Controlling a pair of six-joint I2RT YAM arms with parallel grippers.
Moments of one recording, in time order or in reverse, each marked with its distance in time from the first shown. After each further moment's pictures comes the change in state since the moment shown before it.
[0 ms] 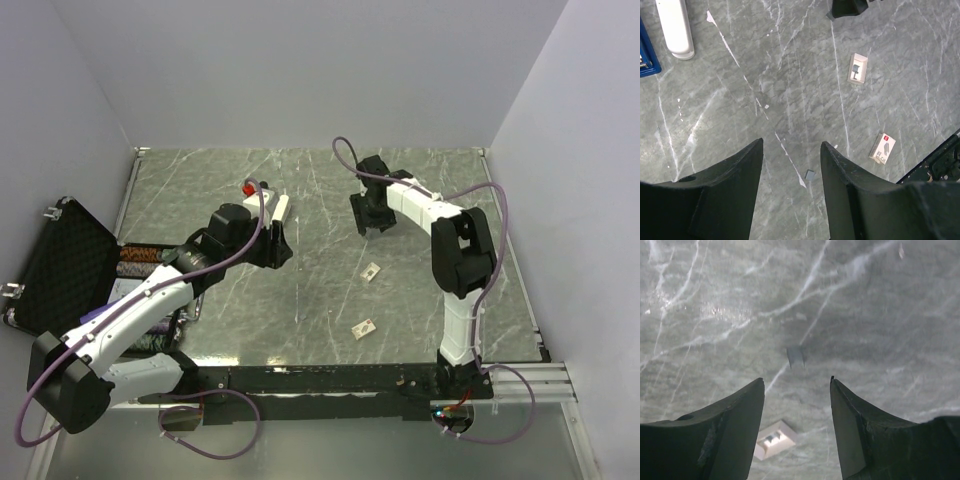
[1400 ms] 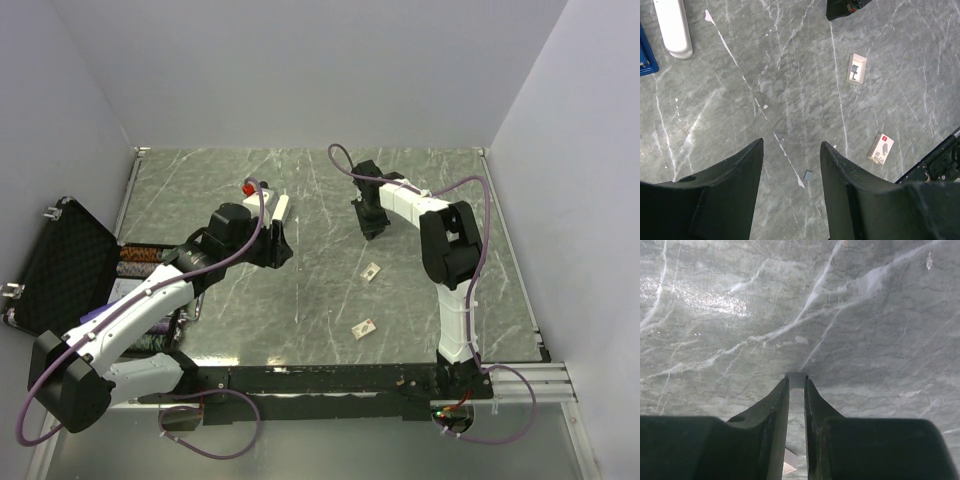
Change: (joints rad) left arm 0.006 0.006 0.000 0.005 0.010 -0.007; right arm 0.000 0.135 0.066 0.000 0.003 0.001
